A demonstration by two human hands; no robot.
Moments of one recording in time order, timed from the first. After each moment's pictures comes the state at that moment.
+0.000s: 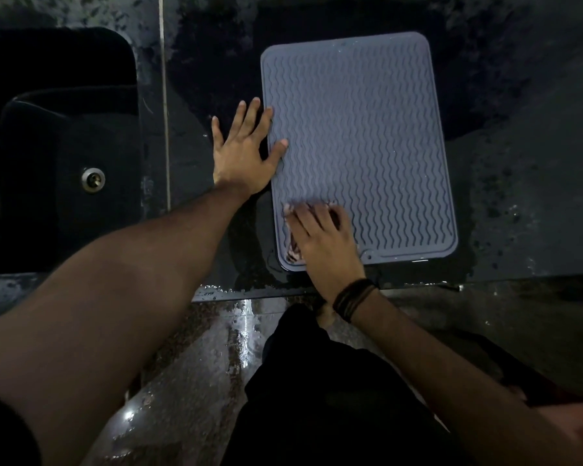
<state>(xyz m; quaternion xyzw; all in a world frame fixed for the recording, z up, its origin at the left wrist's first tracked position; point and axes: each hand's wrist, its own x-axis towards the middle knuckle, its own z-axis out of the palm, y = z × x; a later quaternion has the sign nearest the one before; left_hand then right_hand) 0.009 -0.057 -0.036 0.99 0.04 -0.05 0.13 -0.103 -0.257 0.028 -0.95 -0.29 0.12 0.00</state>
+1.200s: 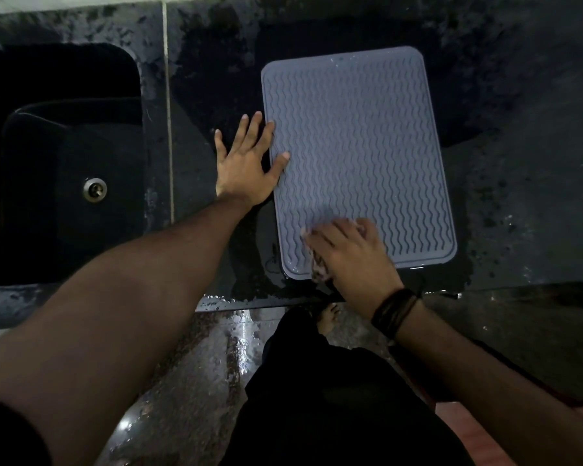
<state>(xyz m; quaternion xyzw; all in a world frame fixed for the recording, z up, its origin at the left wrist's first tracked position) 0.010 -0.055 -0.037 0.99 0.03 -0.06 0.14 -0.094 -0.290 0.067 -0.93 -0.33 0.15 0.01</state>
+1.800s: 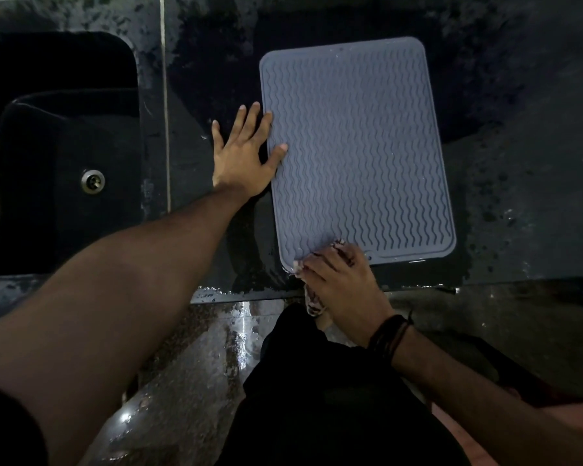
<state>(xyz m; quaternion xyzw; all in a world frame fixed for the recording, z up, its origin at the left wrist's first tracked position) 0.009 -0.056 -0.033 0.99 0.03 -0.06 0.14 -0.140 -0.301 0.053 -0.91 -0.37 0.20 -0.01</state>
